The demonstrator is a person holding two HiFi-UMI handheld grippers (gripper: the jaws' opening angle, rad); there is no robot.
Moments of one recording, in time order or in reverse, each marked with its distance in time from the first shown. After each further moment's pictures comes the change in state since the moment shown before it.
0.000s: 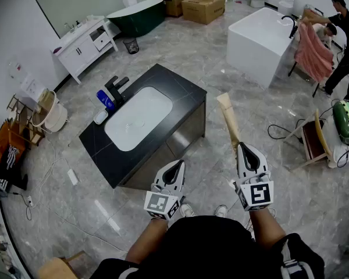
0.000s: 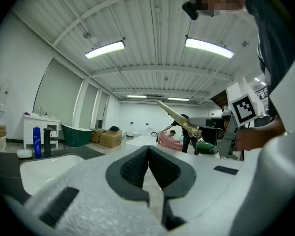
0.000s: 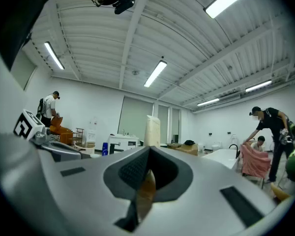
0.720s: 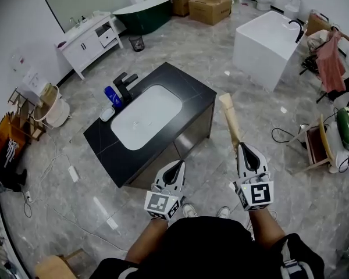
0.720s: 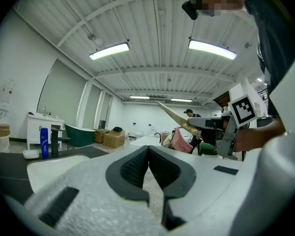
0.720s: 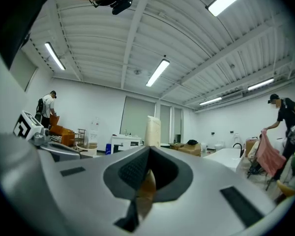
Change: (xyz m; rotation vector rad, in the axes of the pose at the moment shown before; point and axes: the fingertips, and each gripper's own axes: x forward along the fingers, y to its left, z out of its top) left arm -0.022 0.046 -0.003 -0.009 -0.011 0.023; right arm 0.032 0.039 -0.003 0.014 -0.021 0.006
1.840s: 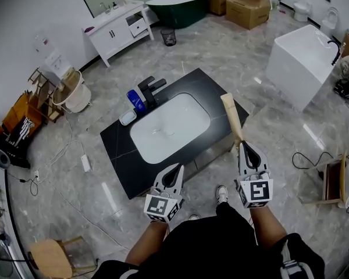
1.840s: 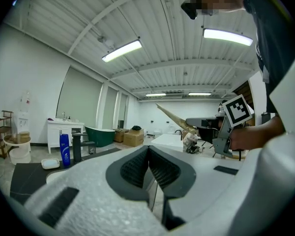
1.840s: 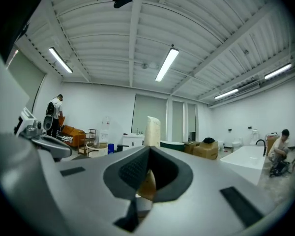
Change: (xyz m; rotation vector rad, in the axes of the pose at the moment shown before) left arm 0.039 0.141 0.002 0.019 0.036 0.219; right arm 0.188 0.025 -0.032 0.009 0.026 0.165
